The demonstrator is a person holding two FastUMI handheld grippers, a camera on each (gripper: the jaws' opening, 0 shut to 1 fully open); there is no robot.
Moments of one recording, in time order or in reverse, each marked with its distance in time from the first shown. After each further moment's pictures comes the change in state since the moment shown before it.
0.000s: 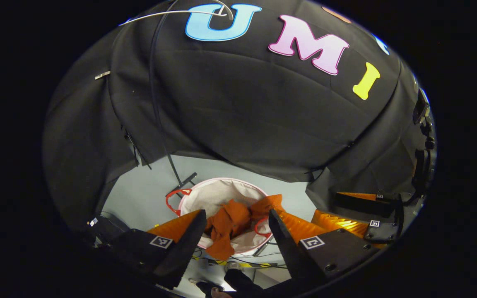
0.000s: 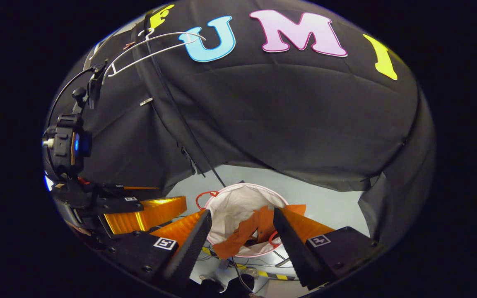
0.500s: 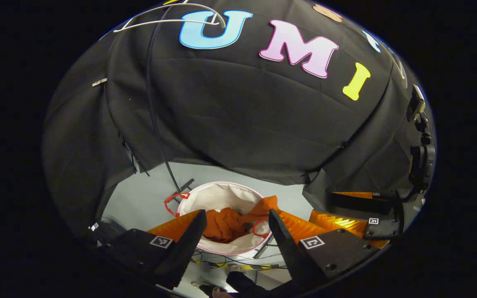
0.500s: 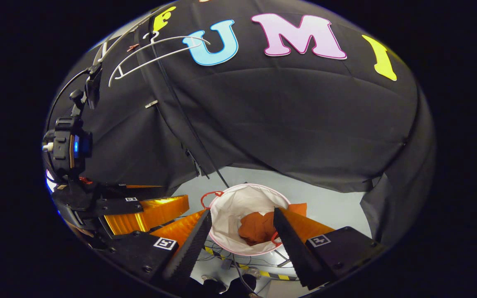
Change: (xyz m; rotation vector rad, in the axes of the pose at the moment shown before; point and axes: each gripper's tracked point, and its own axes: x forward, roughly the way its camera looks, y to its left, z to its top) left arm -0.027 -0.013 -0.001 0.055 -0.046 -0.033; right arm -0.024 0.009 0.005 -0.013 -0.034 0.015
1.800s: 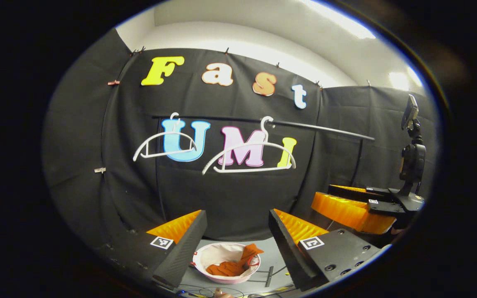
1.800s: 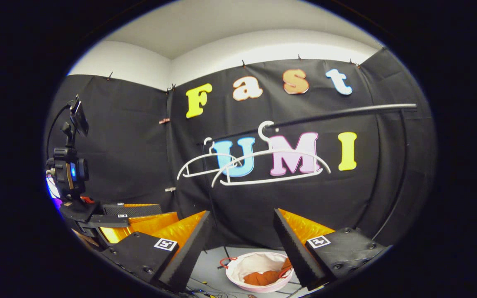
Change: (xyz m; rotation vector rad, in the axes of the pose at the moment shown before) left arm -0.393 0.016 0.071 0.235 -0.657 -0.262; right arm -0.332 0.204 0.107 -0.038 -0.800 -0.146
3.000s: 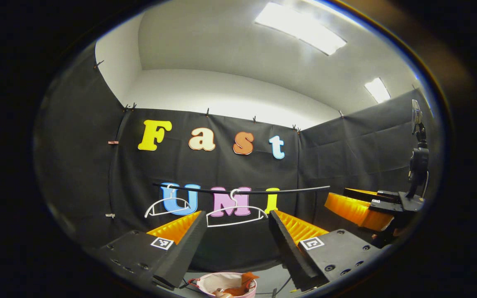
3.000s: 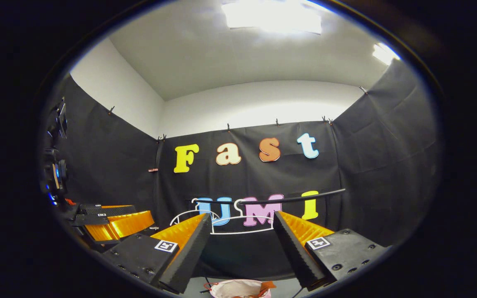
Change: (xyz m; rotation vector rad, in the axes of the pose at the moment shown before) left arm -0.140 -0.119 0.135 0.113 -0.340 -0.018; right arm -0.171 -0.020 0.156 -0.090 -0.361 -0.132
